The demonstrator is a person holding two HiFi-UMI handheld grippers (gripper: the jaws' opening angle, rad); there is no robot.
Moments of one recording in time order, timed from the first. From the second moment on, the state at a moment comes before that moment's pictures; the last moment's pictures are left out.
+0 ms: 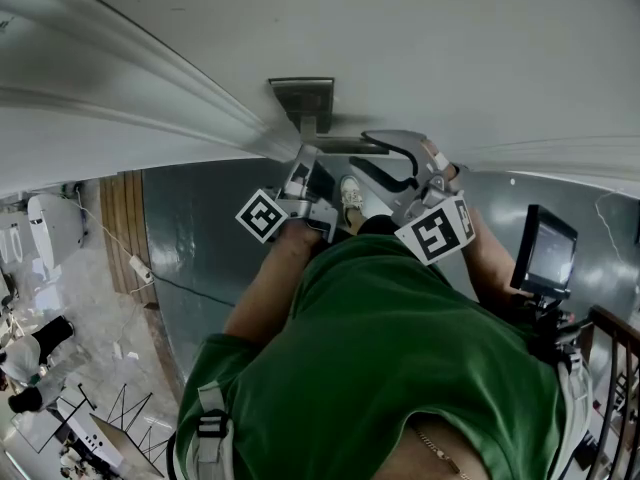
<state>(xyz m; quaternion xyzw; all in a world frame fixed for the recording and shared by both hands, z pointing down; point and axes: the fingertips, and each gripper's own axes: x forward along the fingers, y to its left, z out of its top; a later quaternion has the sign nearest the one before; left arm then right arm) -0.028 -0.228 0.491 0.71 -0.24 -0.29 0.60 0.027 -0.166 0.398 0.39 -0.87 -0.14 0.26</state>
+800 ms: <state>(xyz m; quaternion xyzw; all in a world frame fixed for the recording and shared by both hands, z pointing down) -0.032 -0.219 0.494 0.70 -0.24 -0.27 0.62 0.026 -0.166 0.398 0.39 -0.87 -0.14 0.26</state>
